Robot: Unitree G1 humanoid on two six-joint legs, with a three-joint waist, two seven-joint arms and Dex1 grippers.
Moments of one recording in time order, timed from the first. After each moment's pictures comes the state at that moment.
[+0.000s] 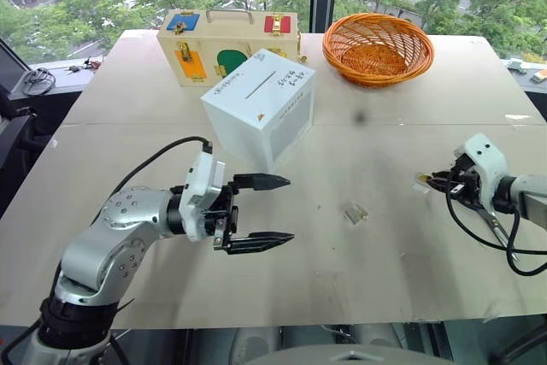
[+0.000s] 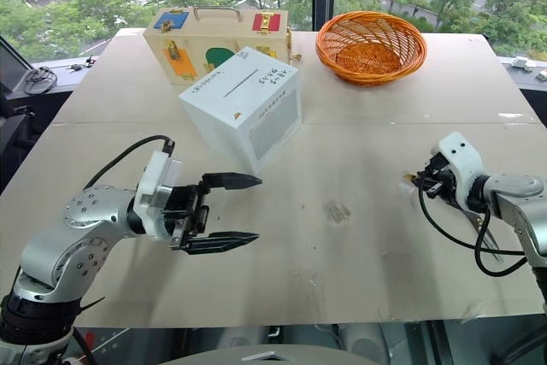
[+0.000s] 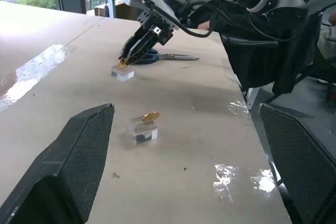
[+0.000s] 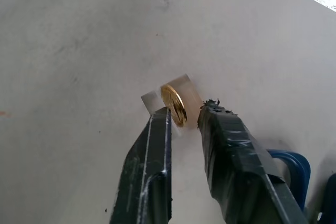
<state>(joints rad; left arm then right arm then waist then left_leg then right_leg) -0.12 0.75 0.07 -0.50 -0.76 0.46 -1.16 -0.25 -0.91 -0.06 -0.19 0.41 0.88 0.73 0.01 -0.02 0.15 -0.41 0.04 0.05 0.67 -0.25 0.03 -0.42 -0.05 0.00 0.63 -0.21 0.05</state>
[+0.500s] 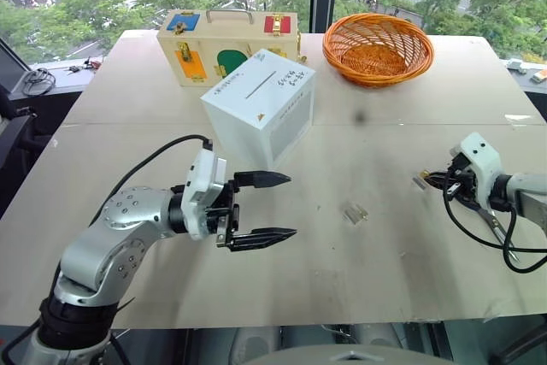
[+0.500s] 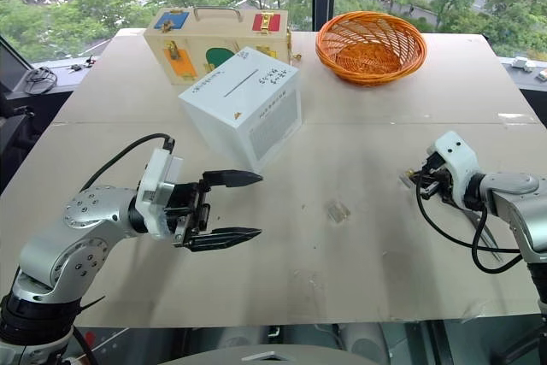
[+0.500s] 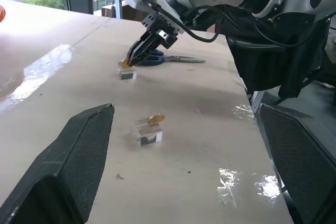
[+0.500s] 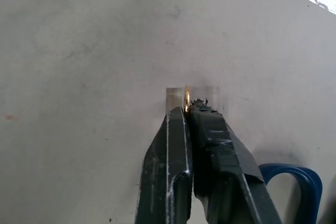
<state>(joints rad) -0.12 0.75 0.07 -0.51 -0.77 0.48 -1.13 -0.26 -0.90 -0.05 -0.17 0.40 0.86 0.76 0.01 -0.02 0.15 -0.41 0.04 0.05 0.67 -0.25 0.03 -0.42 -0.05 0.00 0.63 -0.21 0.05</state>
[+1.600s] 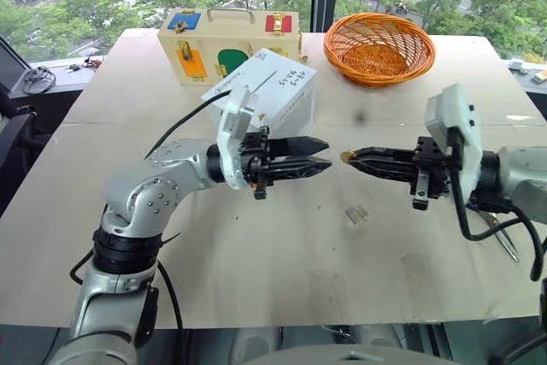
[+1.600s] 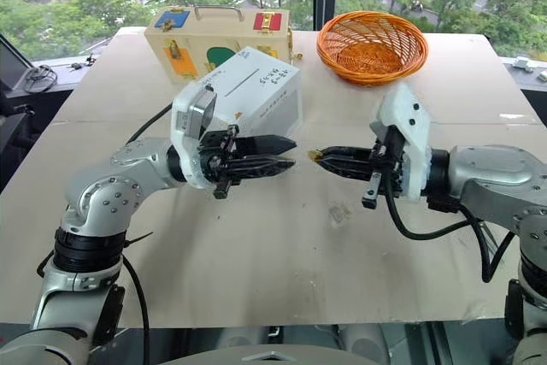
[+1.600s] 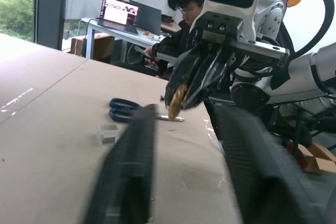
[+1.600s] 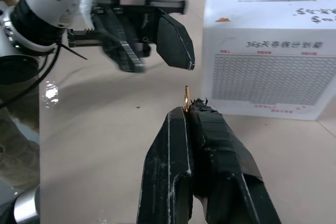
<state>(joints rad) -0.55 0.59 -0.02 -0.31 -0.96 0.78 -1.02 -0.55 -0.77 -0.20 -0.74 1.20 1.21 0.45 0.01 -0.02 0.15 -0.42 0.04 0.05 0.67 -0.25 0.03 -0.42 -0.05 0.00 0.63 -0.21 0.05</state>
